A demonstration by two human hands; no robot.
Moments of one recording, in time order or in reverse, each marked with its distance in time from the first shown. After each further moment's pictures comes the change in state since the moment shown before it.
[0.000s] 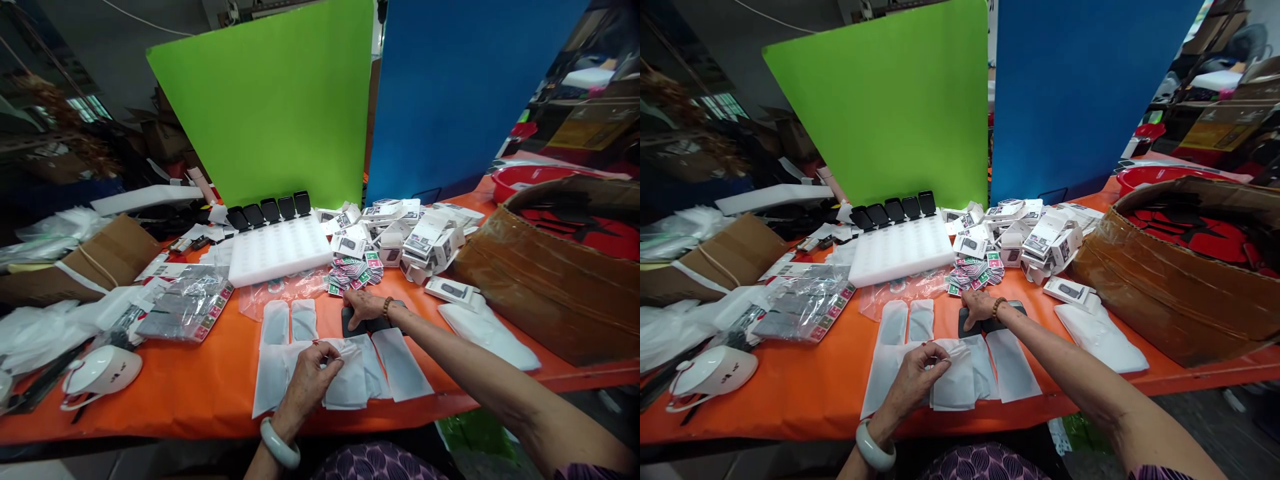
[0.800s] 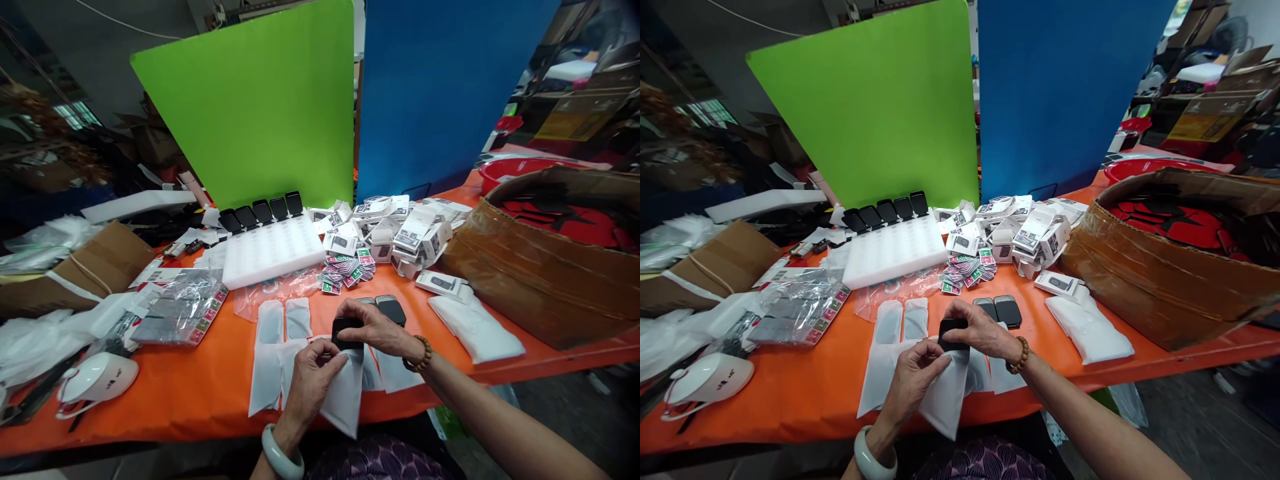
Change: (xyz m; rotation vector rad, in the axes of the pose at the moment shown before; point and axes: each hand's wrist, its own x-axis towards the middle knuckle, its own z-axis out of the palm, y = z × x) left_hand -0.012 0.033 0.013 -0.290 0.076 -0.061; right_hand -0.097 -0.051 0.004 0.852 0.270 -0.269
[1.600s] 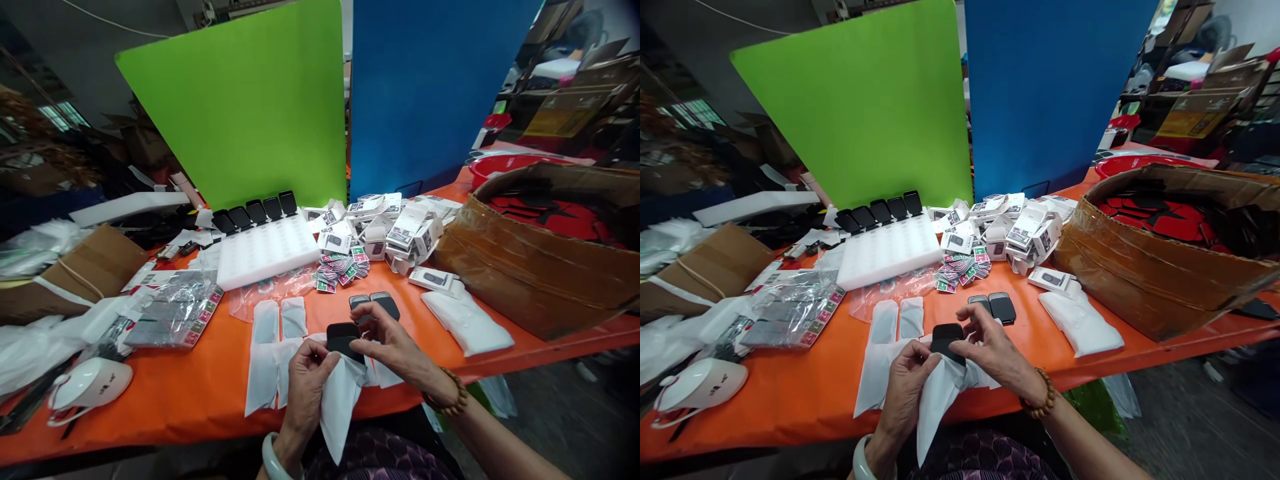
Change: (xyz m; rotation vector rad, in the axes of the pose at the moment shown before) left_hand -0.011 -0.010 0.014 -0.492 0.083 -0.058; right_hand -0.050 -0.011 0.010 0.105 0.255 0.078
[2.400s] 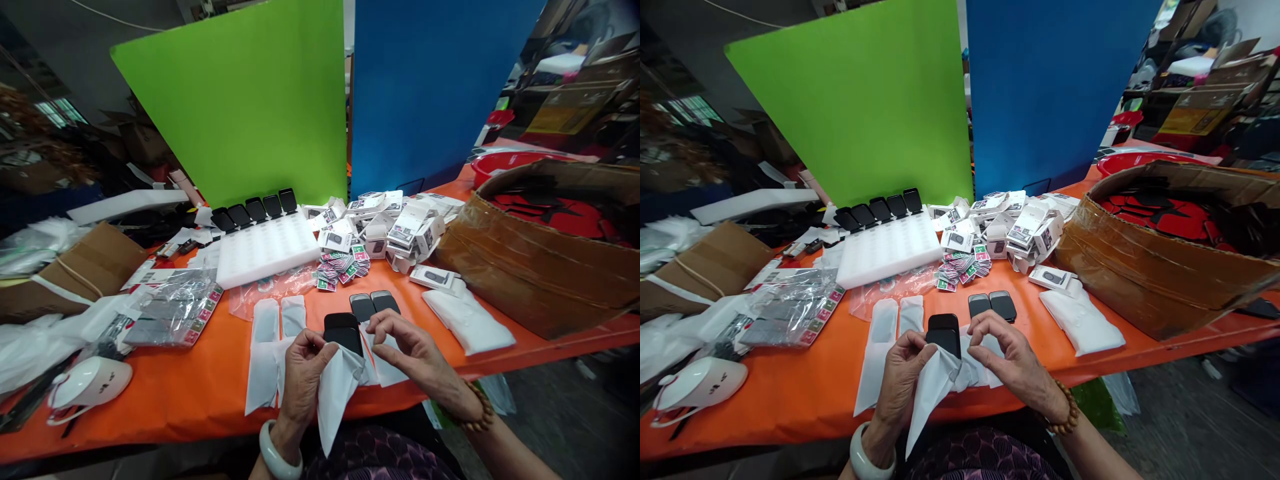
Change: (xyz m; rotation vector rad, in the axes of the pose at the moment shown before) left_hand 0.004 0.020 0.005 0.042 0.051 -0.015; right_hand -0.018 -0.002 -0.016 -0.077 0.036 -0.256
